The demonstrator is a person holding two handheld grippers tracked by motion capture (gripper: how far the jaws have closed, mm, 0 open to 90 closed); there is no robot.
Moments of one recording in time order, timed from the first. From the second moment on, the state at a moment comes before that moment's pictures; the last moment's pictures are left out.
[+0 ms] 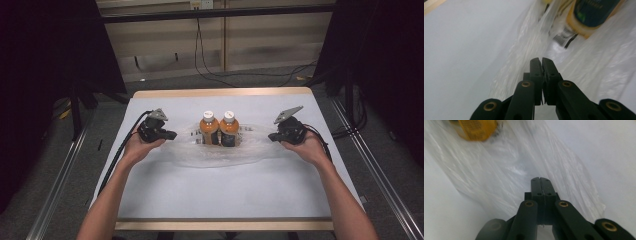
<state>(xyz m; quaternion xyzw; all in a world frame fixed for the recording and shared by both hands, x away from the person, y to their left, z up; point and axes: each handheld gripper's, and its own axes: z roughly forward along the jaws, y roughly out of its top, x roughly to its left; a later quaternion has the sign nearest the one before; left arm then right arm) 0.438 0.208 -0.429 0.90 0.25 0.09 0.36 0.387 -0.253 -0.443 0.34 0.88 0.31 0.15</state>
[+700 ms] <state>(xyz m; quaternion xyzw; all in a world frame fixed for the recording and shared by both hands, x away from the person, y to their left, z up) 0.381 0.113 -0.420 0.89 0.15 0.06 0.44 0.396 -0.197 -0.424 0.31 0.86 0.38 0.11</state>
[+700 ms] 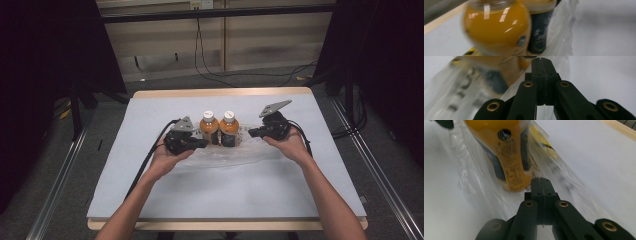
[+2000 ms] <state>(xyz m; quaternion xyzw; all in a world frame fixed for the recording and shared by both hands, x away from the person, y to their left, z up) 0.371 0.068 -0.473 0.93 0.13 0.05 0.33 0.467 -0.148 -0.476 0.37 0.87 0.32 0.06</state>
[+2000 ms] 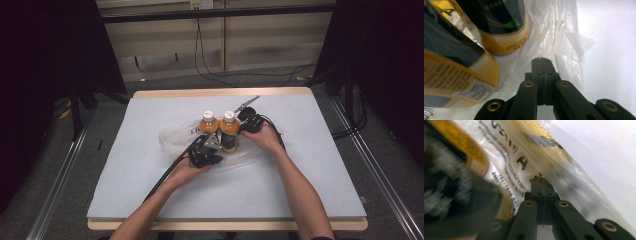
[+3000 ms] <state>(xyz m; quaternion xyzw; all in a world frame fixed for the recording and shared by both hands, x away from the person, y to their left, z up) 0.332 0.088 -0.473 0.94 0.08 0.03 0.34 0.510 -0.117 -0.475 0.42 0.85 0.30 0.08</state>
